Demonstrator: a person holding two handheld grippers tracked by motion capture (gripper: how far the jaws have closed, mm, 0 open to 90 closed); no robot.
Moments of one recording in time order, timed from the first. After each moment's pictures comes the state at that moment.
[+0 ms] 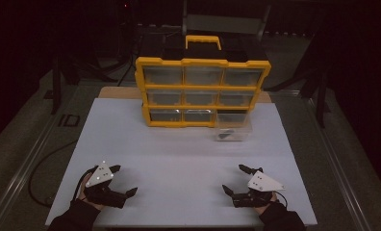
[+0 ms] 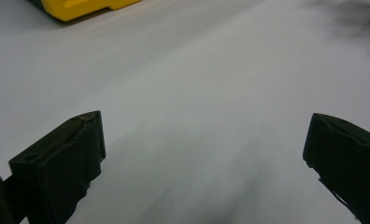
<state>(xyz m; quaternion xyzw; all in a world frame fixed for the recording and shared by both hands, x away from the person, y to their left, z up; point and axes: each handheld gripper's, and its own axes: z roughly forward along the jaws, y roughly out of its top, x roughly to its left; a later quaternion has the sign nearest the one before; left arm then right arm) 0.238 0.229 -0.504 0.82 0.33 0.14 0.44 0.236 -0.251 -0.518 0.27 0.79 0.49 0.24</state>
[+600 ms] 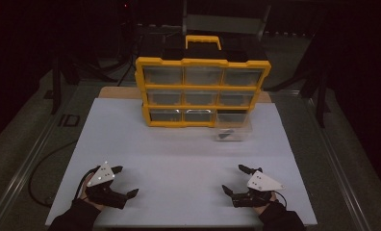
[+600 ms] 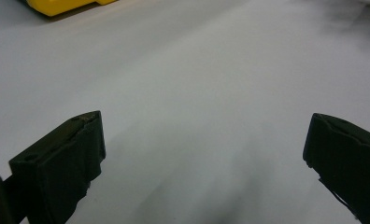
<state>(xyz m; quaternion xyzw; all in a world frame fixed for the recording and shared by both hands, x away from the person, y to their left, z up) 0.240 0.227 -0.507 0.82 0.32 0.13 0.45 0.237 -0.250 -0.519 0.27 0.79 0.49 0.24</state>
